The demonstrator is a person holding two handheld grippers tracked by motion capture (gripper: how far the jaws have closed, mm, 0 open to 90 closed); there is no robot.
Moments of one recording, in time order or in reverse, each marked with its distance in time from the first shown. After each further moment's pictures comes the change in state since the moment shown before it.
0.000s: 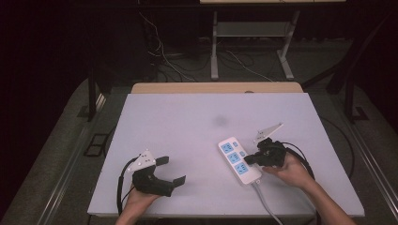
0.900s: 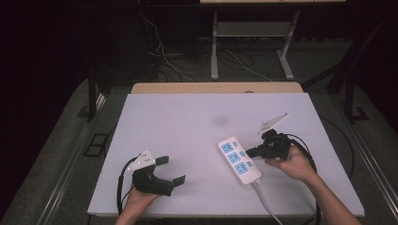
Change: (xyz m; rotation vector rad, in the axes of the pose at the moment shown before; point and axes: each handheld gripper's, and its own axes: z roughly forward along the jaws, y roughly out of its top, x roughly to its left) left arm 0.001 0.000 0.000 -0.005 -0.001 -0.010; right arm -0.011 0.014 -0.023 -0.040 0.048 0.022
